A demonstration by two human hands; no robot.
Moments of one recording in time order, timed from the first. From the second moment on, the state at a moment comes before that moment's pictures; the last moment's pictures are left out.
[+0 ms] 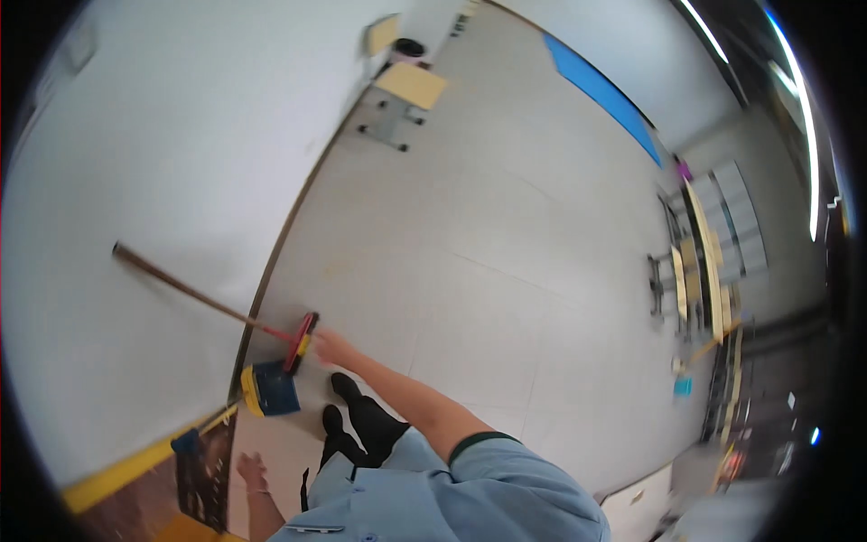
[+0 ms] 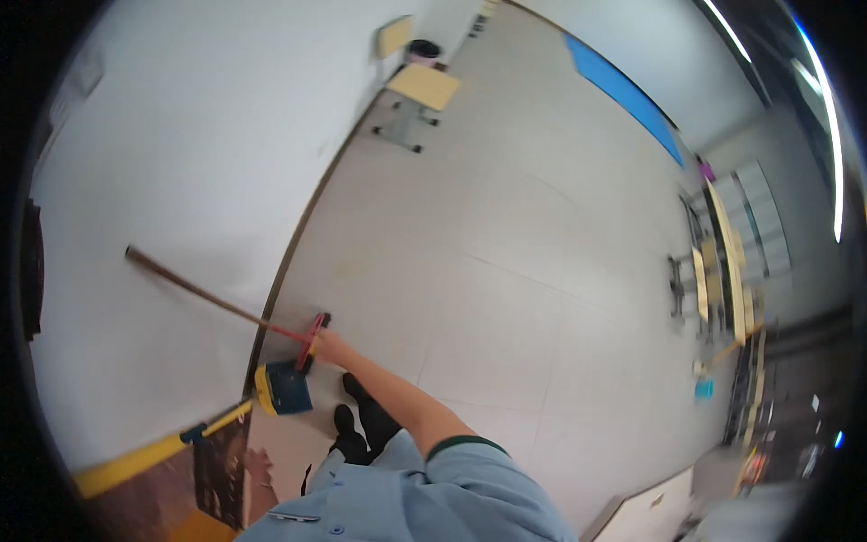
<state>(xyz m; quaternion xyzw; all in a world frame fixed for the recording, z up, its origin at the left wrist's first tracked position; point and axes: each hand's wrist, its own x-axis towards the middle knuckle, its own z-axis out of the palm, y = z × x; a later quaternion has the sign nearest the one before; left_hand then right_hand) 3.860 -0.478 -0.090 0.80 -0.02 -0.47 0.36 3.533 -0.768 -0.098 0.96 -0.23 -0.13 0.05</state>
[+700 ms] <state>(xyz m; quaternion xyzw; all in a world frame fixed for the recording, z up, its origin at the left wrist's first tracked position) 3.428 -0.624 -0.035 0.54 -0.69 -0.46 -0.13 3.106 -0.118 -0.092 -0.01 -0.83 0.10 -0.56</state>
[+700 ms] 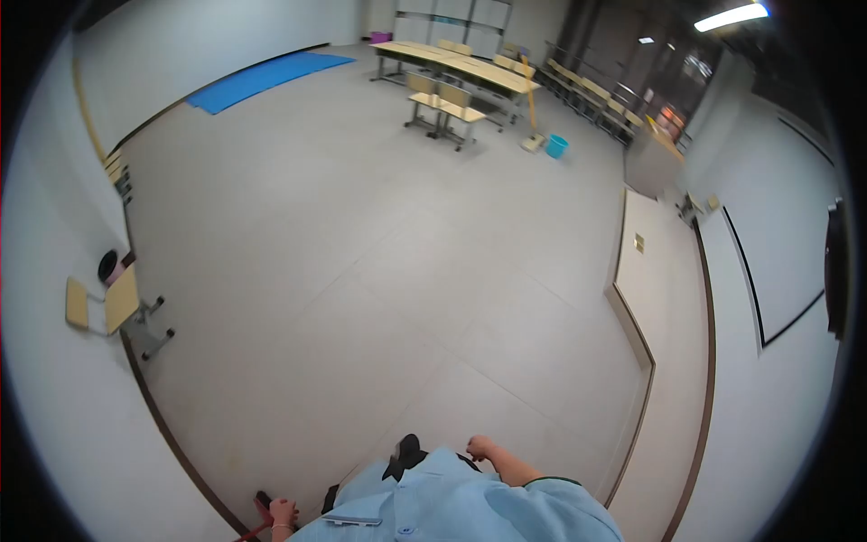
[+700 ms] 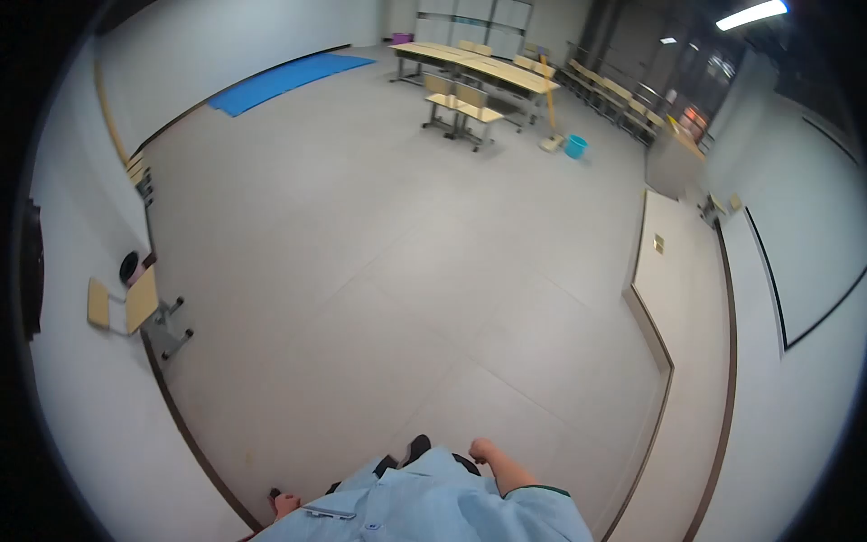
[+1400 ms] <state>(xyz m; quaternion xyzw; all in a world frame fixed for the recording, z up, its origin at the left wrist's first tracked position) 2.740 -0.563 -0.064 0.11 -0.90 -0.20 -0.37 2.794 0.062 -0.076 -0.15 -0.89 0.23 -0.35</state>
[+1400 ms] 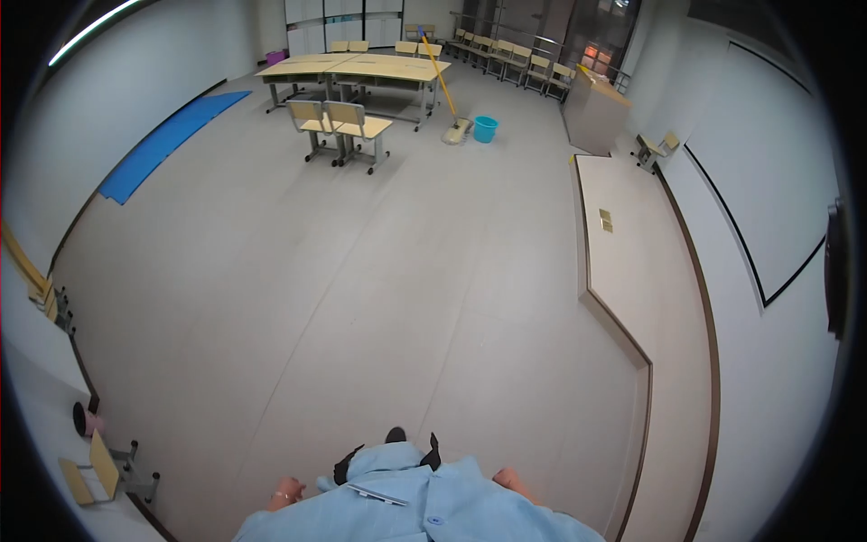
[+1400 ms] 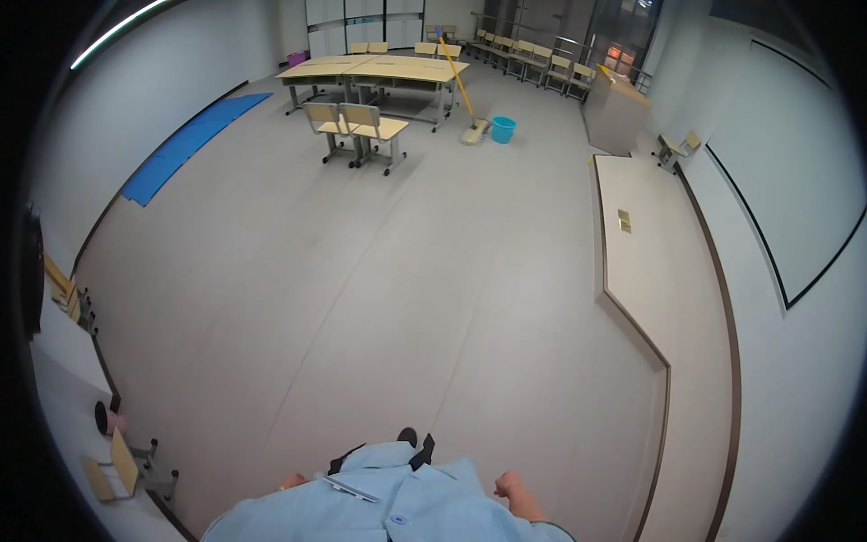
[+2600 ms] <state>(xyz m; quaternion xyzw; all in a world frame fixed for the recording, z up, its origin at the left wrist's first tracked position) 1.708 -0.071 -0.116 -0.02 -0.90 -0.22 -0.37 1.772 0.462 -0.088 -0.15 -0.91 0.32 -0.22</state>
